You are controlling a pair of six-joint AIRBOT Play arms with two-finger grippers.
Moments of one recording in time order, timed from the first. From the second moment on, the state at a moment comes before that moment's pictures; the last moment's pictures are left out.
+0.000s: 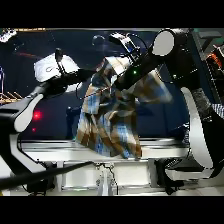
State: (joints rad) left arm -0.09 -1.90 1.28 -0.45 -1.56 -0.21; right arm 0.45 -1.49 1.85 -1.18 1.63 1.31
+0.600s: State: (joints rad) left arm -0.11 -2.02 1.30 -0.66 -1.80 -0.16; right arm 0.46 -1.49 1.85 -1.06 1.52 1.35
